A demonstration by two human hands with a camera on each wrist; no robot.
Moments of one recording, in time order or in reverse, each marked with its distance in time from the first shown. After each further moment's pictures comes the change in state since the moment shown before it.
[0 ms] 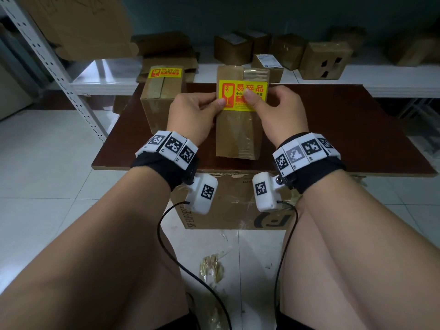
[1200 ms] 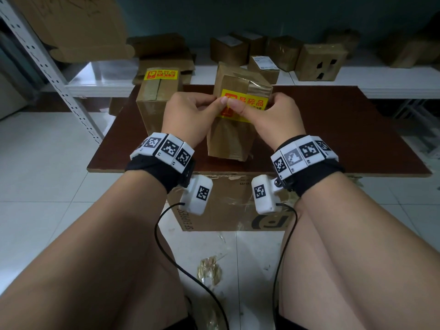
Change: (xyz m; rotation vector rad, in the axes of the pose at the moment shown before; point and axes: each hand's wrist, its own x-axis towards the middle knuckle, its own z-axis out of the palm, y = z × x) left_hand 0.004 -0.003 -0.003 0.127 0.022 0.088; right_hand -0.004 -0.003 -0.003 0.005 -0.068 0.095
